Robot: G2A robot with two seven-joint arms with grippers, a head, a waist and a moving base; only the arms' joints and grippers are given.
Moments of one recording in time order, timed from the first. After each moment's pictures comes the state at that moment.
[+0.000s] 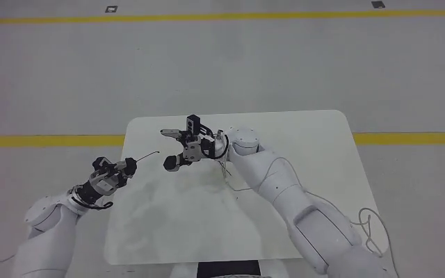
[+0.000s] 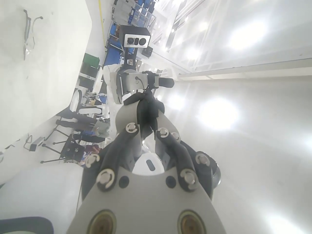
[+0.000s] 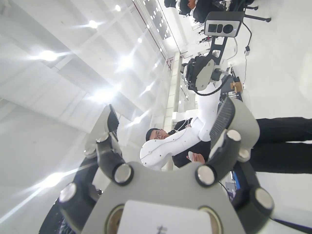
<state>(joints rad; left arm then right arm) 1.67 -1.07 -1.81 -1.44 -0.84 0.19 -1.25 -0.75 -1.73 0.90 -0.62 0.63 0.06 1.21</state>
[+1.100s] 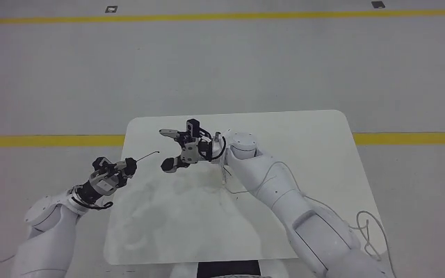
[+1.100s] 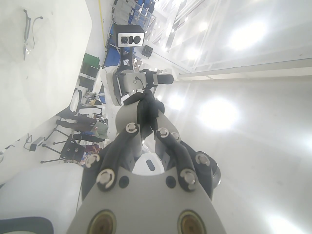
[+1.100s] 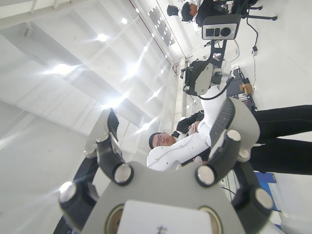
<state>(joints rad) 1.67 -1.07 -1.81 -1.44 -0.84 0.19 -1.25 -0.79 -1.74 0.89 -0.65 0.67 0.13 1.14</state>
